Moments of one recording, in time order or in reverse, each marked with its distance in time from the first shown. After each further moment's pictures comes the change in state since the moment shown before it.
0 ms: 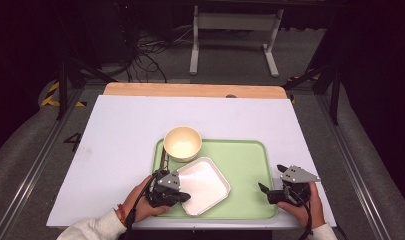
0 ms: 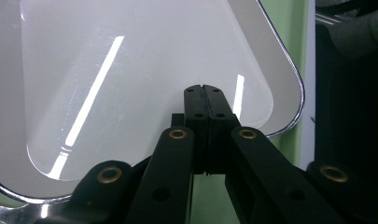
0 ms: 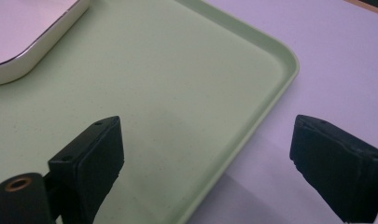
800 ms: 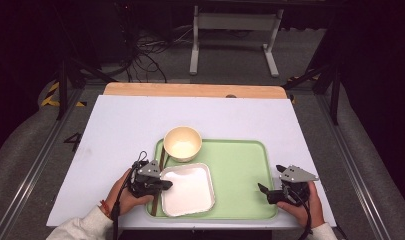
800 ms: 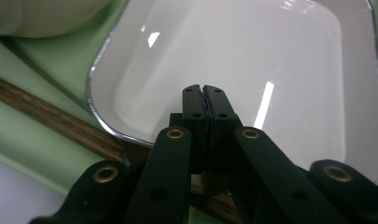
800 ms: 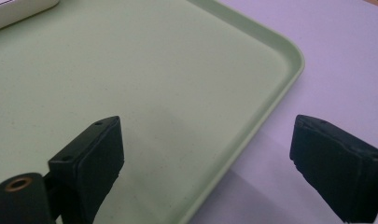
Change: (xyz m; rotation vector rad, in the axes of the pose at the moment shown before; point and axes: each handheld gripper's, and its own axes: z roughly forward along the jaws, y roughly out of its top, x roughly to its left) left arm 0.035 -0.030 -0.030 -0.048 0.149 -0.119; right arm 0.000 0.000 0.003 0.013 0.009 -0.003
